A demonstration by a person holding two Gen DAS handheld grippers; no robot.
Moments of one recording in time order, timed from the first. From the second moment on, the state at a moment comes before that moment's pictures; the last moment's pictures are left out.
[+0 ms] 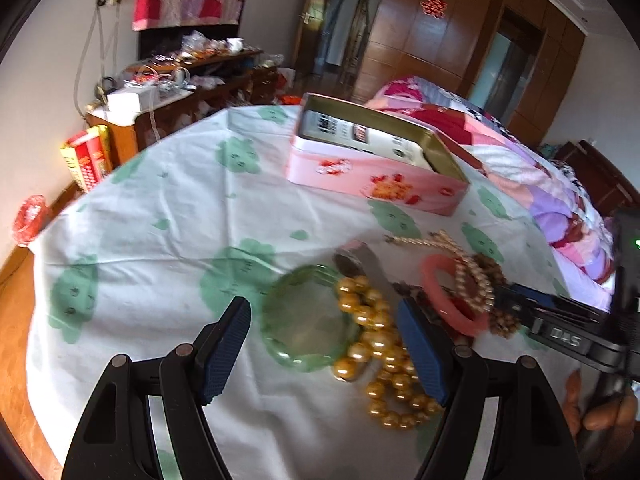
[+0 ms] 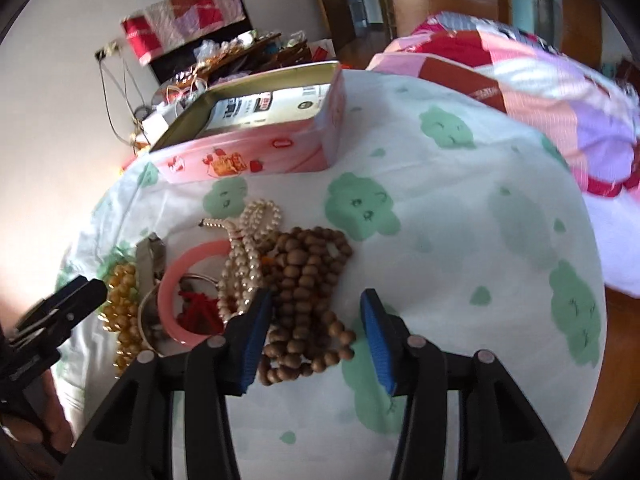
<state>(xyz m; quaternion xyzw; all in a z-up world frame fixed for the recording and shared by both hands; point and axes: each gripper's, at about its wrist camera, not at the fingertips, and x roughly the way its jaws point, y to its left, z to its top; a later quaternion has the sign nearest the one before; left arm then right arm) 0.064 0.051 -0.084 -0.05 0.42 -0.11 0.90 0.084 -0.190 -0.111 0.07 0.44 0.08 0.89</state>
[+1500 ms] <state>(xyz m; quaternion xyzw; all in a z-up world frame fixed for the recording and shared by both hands) 0.048 0.011 -0.101 -0.03 0.44 -0.11 0.89 0.056 -0.224 -0.084 0.13 0.37 0.07 0.92</state>
